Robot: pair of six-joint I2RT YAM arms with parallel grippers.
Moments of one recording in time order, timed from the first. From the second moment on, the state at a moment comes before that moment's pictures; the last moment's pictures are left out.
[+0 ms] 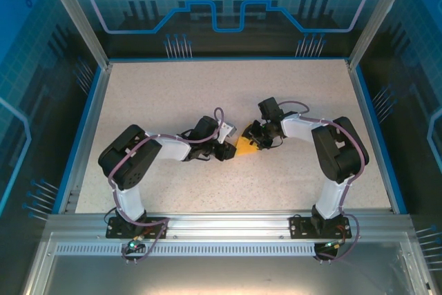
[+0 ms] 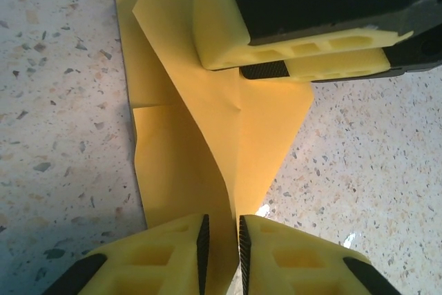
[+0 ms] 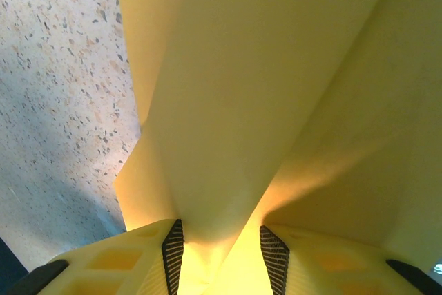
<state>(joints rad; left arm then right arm) -0.62 1.84 0.82 0.21 0.43 -0.24 0.41 1.84 1.02 -0.36 -0.37 1.00</state>
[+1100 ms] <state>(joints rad) -0.62 1.92 0.95 0.14 0.52 -0.58 0.40 1.68 0.94 -0.40 -0.34 0.82</state>
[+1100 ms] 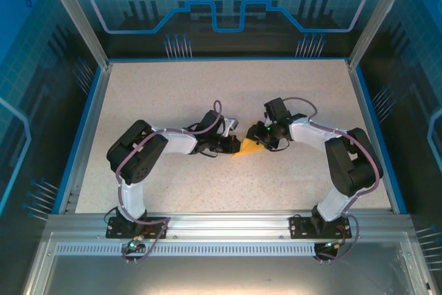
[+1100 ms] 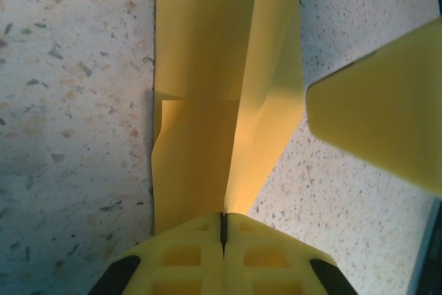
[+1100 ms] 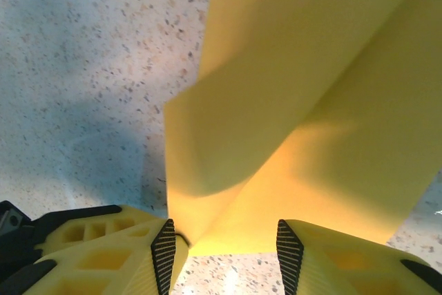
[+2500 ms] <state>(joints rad) -0.59 2.00 0.97 0.26 0.62 -0.95 0.37 1.76 0.92 -0.29 -0.37 0.76</state>
